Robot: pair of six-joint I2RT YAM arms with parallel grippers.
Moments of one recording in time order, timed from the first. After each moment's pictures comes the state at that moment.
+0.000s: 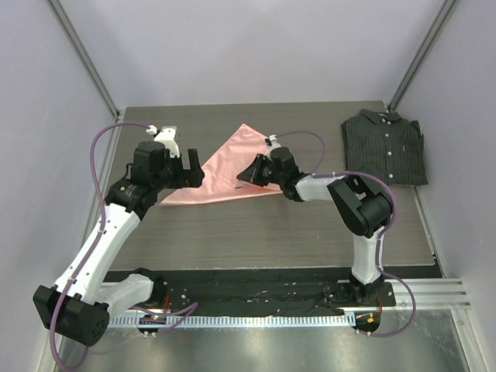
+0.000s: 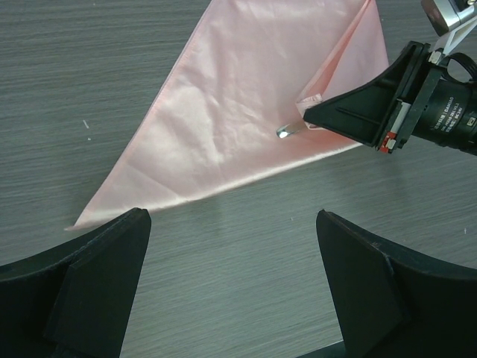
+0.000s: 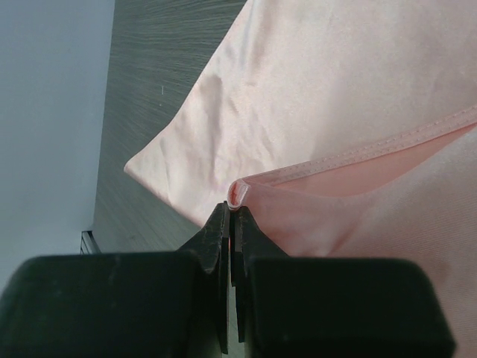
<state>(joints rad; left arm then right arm) -0.33 1.05 1.05 -0.57 0.01 -0.26 0.58 1.95 1.03 0.51 -0.31 0.83</state>
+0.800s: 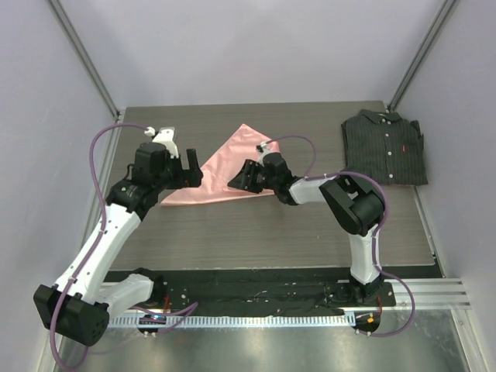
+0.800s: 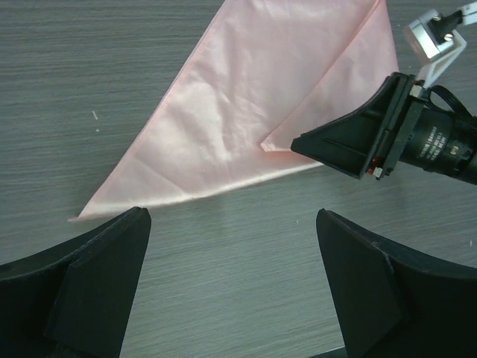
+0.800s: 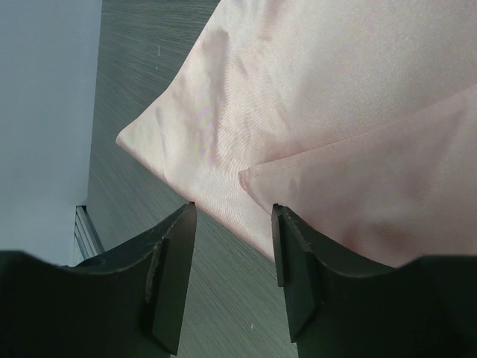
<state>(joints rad) -0.33 1.05 1.04 -0.57 -0.02 -0.28 0.64 2.01 1.05 0.52 -0.33 0.84</state>
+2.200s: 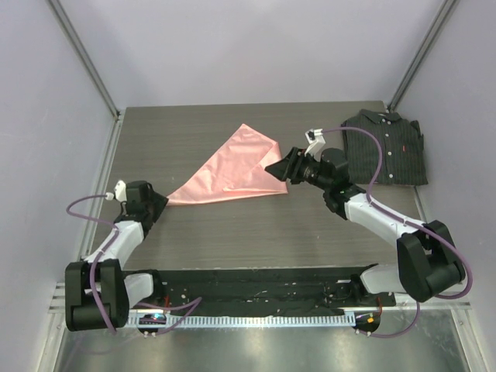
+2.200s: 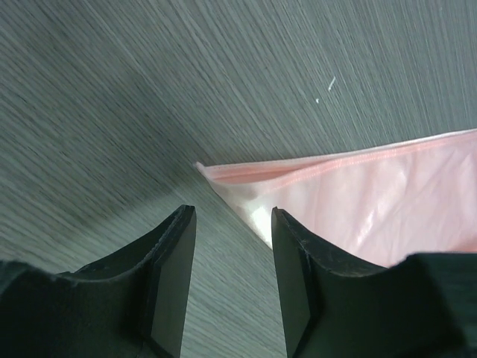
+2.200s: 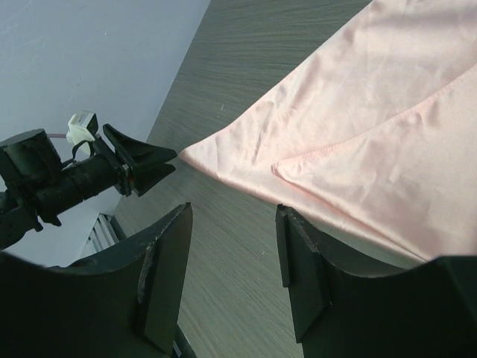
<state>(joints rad) 0.07 1.12 0.43 -0.07 -0.14 -0.94 0.42 1.33 0.73 0.42 -0.42 0.67</state>
